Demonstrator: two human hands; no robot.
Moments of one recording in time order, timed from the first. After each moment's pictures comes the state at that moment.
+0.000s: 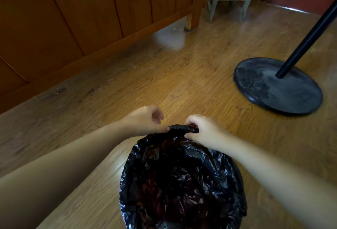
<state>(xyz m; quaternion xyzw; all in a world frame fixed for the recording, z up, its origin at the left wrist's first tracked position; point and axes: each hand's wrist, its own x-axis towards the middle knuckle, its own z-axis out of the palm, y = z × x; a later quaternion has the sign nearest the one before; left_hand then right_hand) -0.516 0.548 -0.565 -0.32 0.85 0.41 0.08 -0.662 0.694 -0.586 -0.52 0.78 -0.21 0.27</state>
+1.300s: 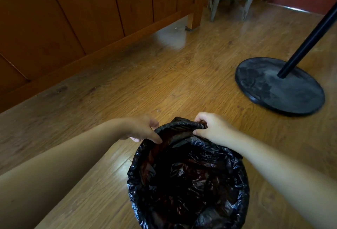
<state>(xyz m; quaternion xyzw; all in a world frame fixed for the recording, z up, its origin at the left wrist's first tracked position) -0.509 0.542 -0.571 -0.34 0.78 0.46 0.27 -0.676 0.696 -0.585 -0.48 0.81 -0.18 0.28</state>
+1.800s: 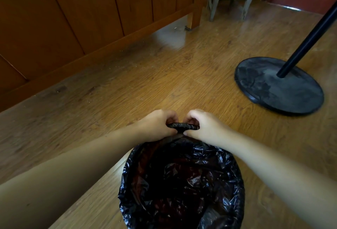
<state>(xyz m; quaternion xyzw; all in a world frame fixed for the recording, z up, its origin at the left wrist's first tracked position) -0.535 0.570 -0.570 -0.25 0.89 0.38 0.06 -0.662 0.690 -0.577 -0.53 0.77 -0.22 0.26</state>
